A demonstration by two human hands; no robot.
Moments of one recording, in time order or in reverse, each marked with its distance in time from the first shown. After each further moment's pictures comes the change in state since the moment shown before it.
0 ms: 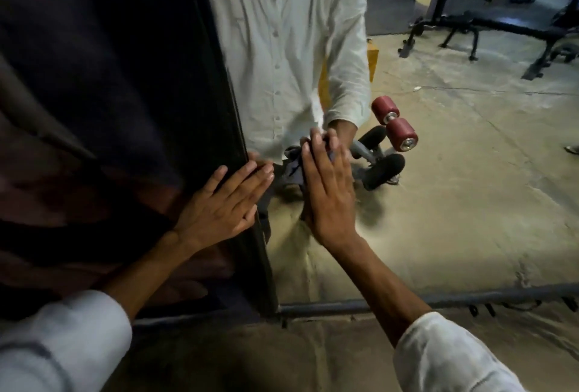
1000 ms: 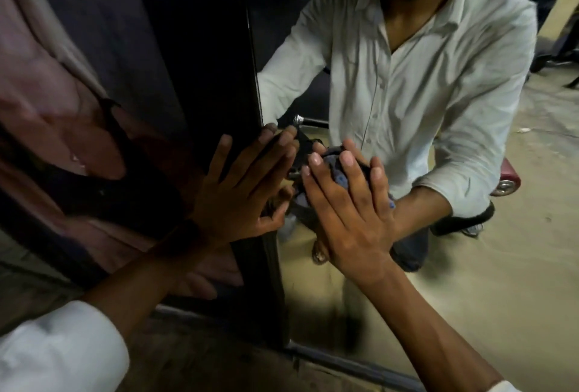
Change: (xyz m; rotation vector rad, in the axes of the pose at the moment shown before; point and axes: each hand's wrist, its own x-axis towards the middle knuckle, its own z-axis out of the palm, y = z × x) left_hand -0.004 0.051 0.022 -0.067 0.079 -0.282; right_hand -0.043 0.043 0.070 -0.012 0.054 -0.357
